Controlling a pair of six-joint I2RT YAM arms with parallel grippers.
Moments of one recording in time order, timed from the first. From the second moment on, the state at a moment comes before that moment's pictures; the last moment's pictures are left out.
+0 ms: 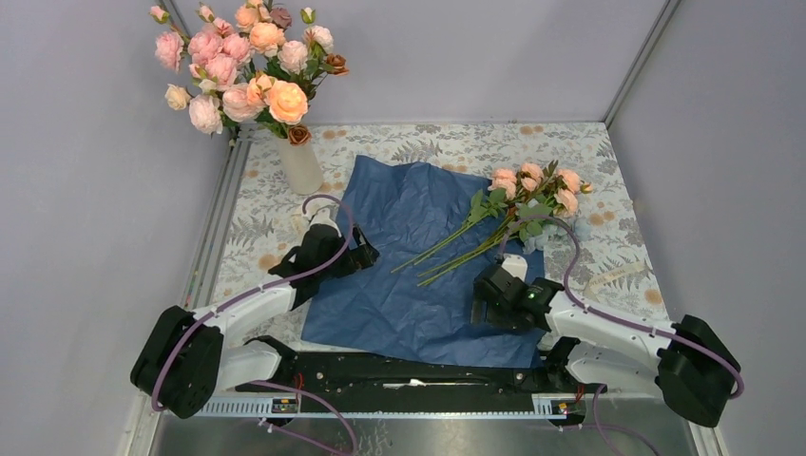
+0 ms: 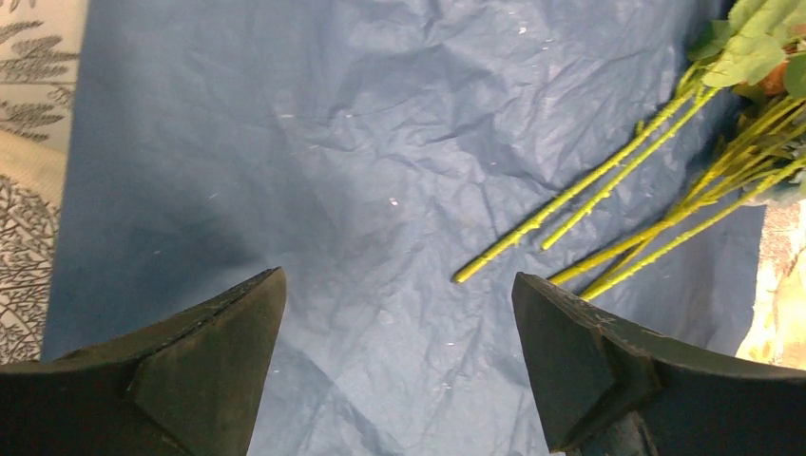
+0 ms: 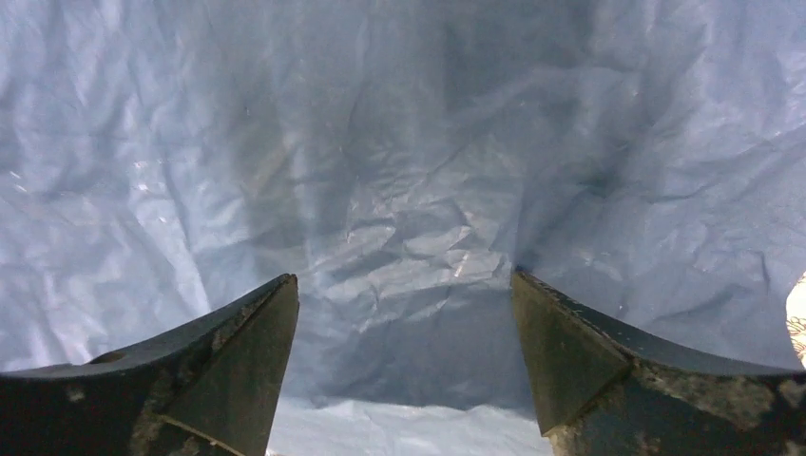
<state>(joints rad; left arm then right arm) -0.50 1.16 0.47 0.02 -0.03 -0.76 0.89 1.07 0.49 -0.65 0.25 0.93</state>
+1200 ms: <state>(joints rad) -0.54 0.93 0.59 -0.15 0.10 -0.65 0.59 0.97 0.75 -0.64 0.25 0.81</state>
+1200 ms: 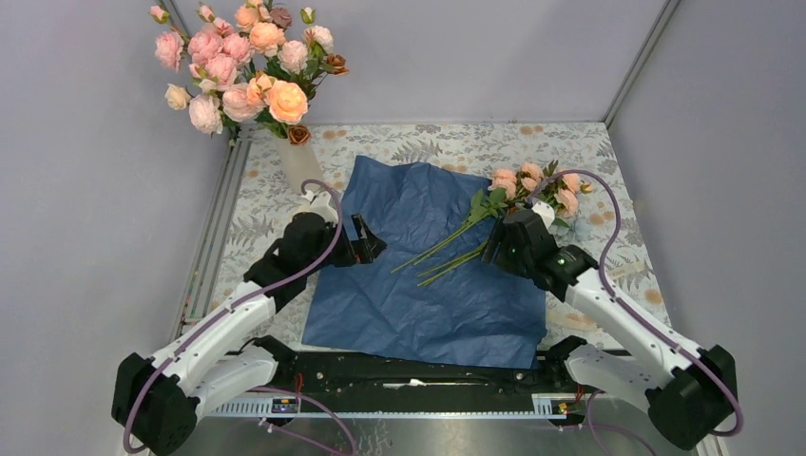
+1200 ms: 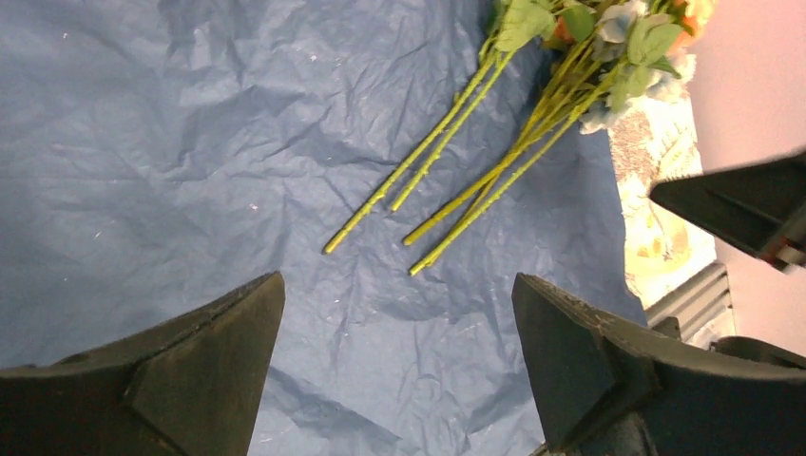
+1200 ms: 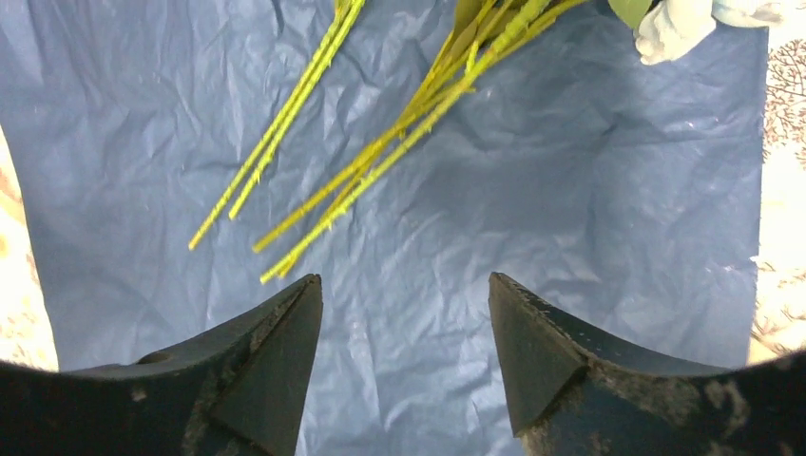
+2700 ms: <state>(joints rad) -0.35 0.87 0.86 -0.55 0.11 -0.36 0.33 1.49 0.73 -0.20 0.31 0.91</state>
